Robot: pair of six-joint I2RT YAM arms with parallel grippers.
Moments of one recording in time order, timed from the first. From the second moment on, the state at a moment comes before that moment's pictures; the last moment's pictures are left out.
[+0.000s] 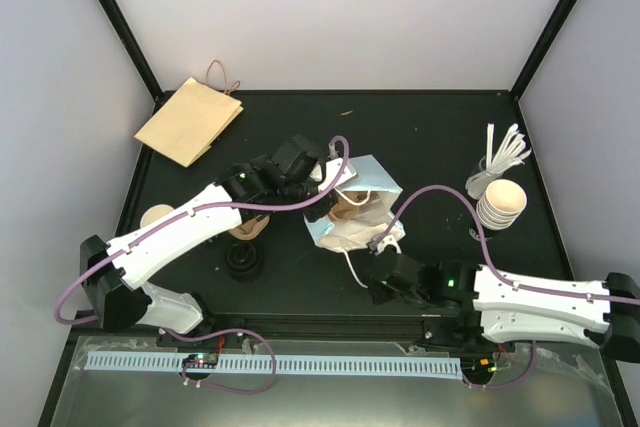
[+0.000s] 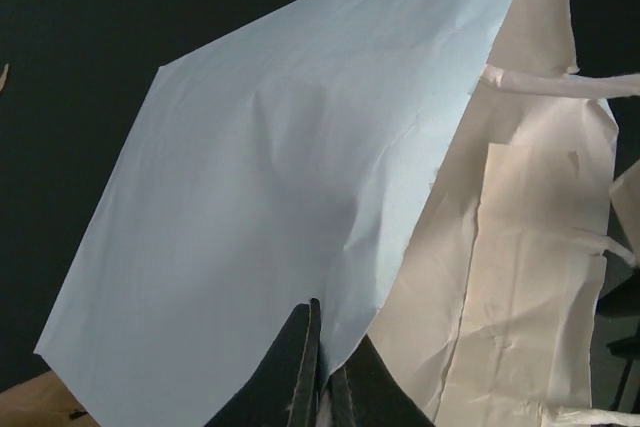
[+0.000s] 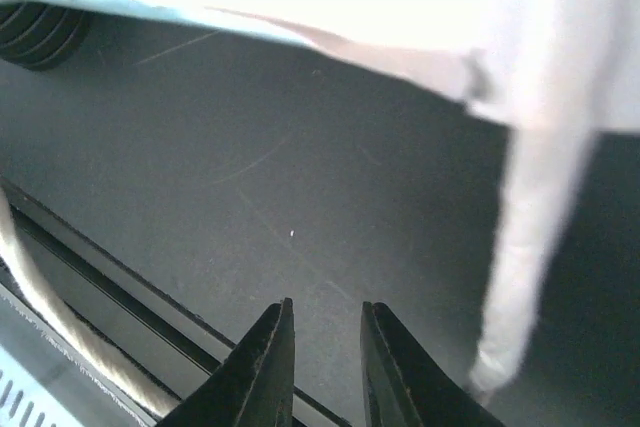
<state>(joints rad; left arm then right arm) -0.86 1.38 1.31 -0.72 0.08 0.16 1.29 0.93 0.56 -0.57 0.21 0.84</state>
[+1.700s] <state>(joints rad) -0.89 1.39 1.39 -0.78 -0.04 0.18 1.29 1.05 0.71 -0.34 0.46 -0.41</state>
